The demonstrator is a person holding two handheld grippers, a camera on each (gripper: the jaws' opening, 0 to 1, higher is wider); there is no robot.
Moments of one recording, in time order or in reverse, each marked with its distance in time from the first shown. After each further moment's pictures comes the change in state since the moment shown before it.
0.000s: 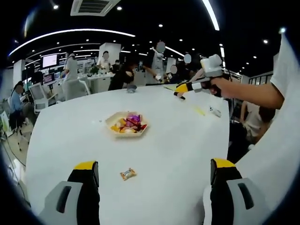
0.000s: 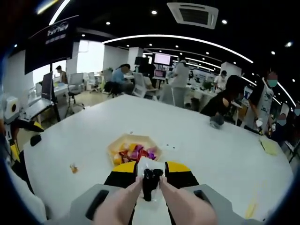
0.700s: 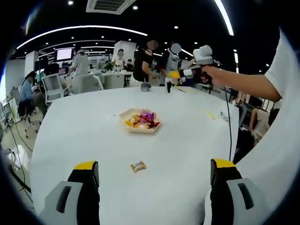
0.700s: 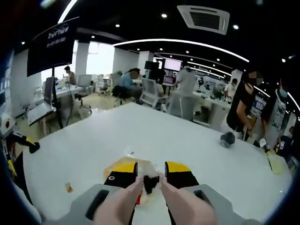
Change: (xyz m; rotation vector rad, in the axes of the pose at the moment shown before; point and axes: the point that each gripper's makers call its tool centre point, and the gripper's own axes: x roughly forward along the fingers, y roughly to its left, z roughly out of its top) left arm -0.021 0.023 -0.013 -0.089 -0.005 0.108; right arm 0.080 -0.004 0.079 -0.059 -0.049 0.097
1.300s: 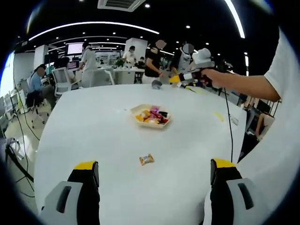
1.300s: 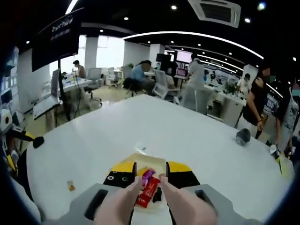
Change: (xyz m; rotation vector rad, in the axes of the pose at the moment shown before) left arm -0.011 0.015 -0.011 -0.055 0.016 0.075; right arm 0.041 0.032 -0.025 -0.016 0.073 0.114
